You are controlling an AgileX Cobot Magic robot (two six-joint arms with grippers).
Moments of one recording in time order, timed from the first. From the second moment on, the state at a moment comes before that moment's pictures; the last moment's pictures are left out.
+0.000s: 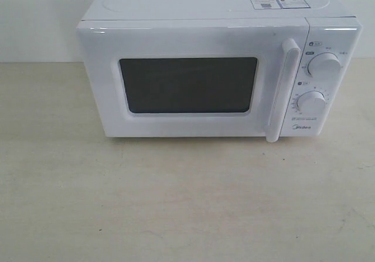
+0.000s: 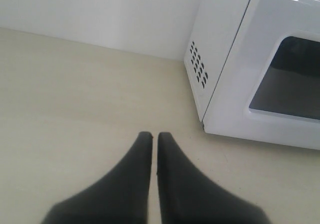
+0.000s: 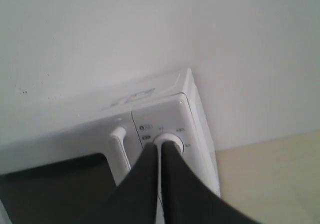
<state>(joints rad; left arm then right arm) -0.07 0.00 0.00 -0.05 0.29 -0.15 0.15 0.00 -0.06 0.57 -0.04 -0.29</state>
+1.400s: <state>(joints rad) -0.07 0.00 0.00 -0.05 0.29 -0.15 0.14 0.00 0.00 -0.13 0.36 0.22</state>
